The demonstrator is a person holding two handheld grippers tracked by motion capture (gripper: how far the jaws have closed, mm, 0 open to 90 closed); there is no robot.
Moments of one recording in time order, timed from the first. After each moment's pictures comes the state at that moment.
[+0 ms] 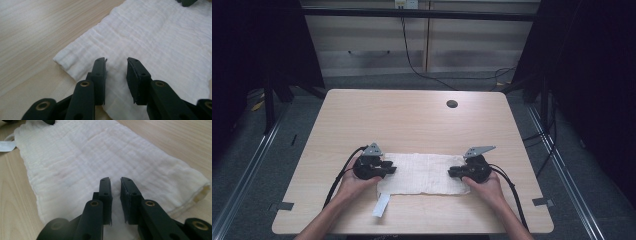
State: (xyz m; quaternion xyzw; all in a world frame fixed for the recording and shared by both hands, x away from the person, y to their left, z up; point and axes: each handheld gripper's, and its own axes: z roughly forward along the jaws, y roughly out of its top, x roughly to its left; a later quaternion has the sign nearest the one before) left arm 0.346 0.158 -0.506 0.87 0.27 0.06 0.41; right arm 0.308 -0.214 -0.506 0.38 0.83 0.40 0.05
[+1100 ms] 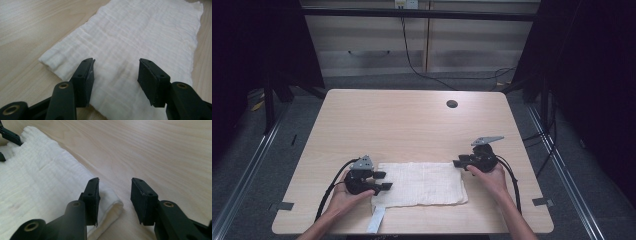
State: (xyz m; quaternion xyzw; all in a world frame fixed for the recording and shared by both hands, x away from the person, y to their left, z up) left arm 0.309 0.177 -0.505 0.87 0.25 0.02 0.42; right arm 0.332 -0.235 -0.494 0.43 0.80 0.41 0.06
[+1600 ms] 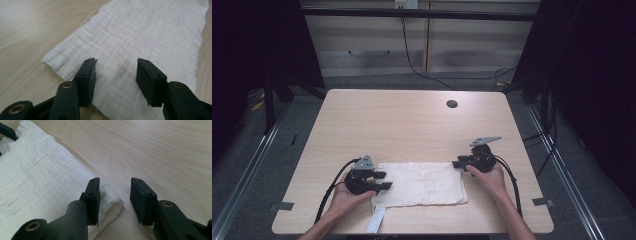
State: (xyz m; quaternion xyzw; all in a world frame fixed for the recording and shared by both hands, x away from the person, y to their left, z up) left arm 0.312 0.177 -0.503 0.87 0.26 0.02 0.41; right arm 0.336 -0.234 -0.502 0.43 0.81 0.40 0.05
